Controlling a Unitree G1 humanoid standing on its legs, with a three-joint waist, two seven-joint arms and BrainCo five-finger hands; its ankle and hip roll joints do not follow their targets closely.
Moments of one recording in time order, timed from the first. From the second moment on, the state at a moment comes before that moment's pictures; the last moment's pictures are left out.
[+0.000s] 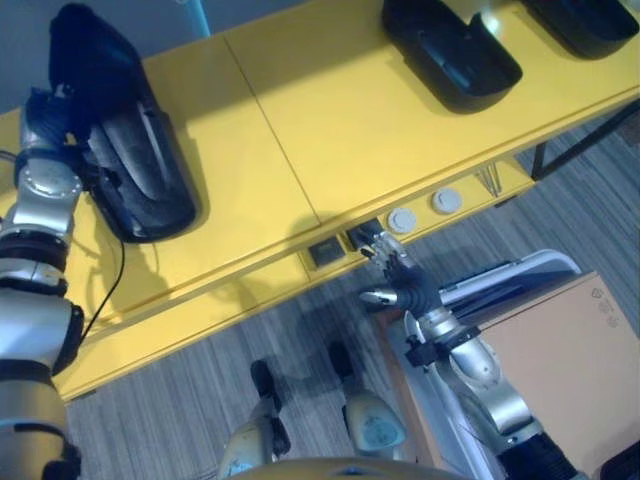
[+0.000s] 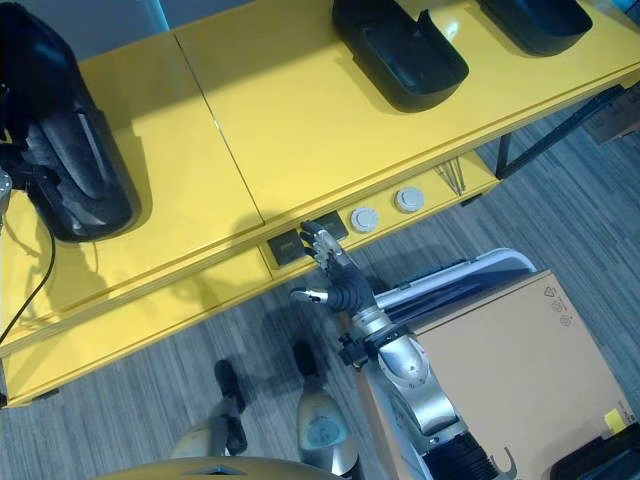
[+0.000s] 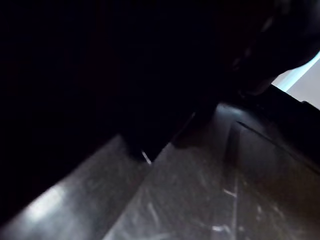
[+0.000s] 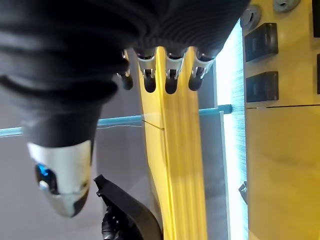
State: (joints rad) left arm -1.04 0.86 -0.35 1.10 -0.19 -0.13 0.28; right arm 0.04 -0.52 0.31 -0.21 0.39 -0.30 0.09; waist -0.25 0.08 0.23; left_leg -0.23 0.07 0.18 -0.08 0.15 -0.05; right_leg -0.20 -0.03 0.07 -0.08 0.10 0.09
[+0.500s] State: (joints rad) left arm -1.04 0.93 -0.36 1.16 -0.04 -0.09 0.27; right arm 0.04 -0.52 0.31 -0.21 0.39 -0.30 0.09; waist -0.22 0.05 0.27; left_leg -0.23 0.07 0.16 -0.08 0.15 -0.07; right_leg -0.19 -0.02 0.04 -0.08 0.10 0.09
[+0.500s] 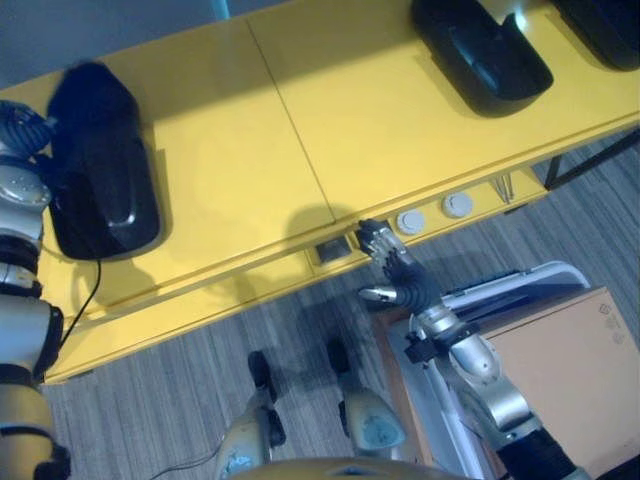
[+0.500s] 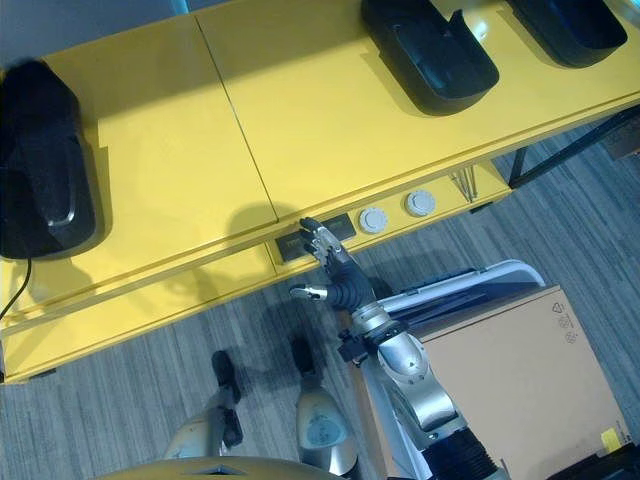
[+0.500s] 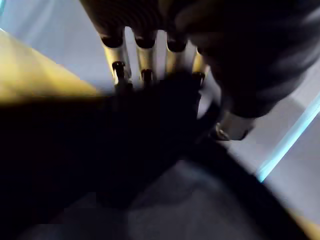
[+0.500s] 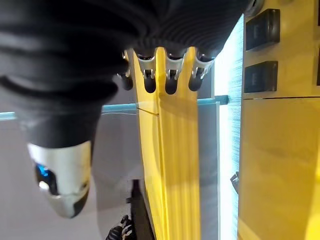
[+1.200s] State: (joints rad) left arm -0.91 0.84 -0.22 0.58 -0.32 -0.22 0.38; right arm 0.00 -0.52 0.30 -0.17 0.38 -0.30 0.08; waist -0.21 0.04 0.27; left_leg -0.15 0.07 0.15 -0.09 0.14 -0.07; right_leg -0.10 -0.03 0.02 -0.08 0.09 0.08
